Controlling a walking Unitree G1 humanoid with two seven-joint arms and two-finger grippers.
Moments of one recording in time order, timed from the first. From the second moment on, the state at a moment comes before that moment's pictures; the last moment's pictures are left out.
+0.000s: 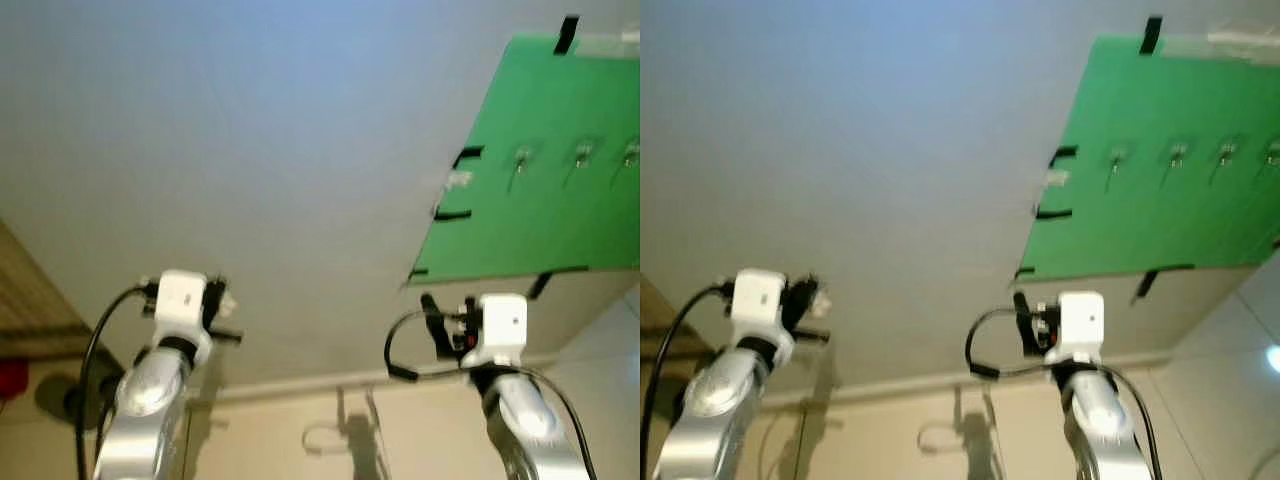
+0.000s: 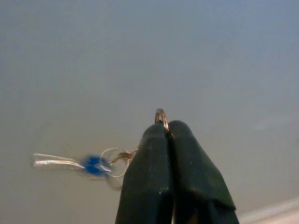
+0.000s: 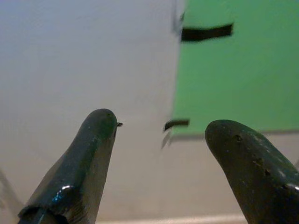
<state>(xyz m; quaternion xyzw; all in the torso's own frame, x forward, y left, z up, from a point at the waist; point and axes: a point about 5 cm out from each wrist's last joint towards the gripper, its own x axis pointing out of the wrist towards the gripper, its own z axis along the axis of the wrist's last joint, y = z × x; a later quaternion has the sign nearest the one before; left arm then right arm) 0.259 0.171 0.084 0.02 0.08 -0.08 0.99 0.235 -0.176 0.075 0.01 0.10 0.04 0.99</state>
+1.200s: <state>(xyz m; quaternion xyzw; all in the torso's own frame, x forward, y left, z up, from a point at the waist) 0.191 0.198 0.056 0.03 0.11 -0.05 0.99 0.168 -0.202 0.073 0.01 0.09 -0.04 1.00</state>
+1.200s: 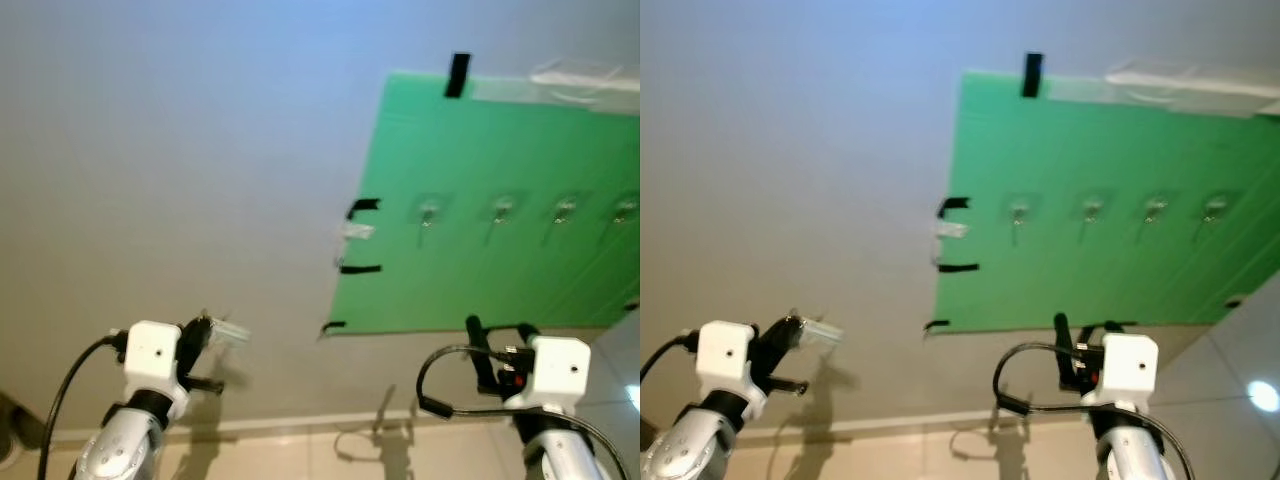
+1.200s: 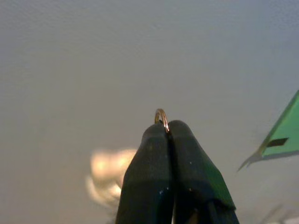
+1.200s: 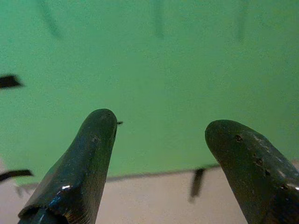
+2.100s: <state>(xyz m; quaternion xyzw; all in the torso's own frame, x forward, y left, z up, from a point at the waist) 0.278 0.075 0.036 0.09 0.10 -0.17 0.98 0.226 -0.185 0.047 0.03 0.08 0.09 0.99</state>
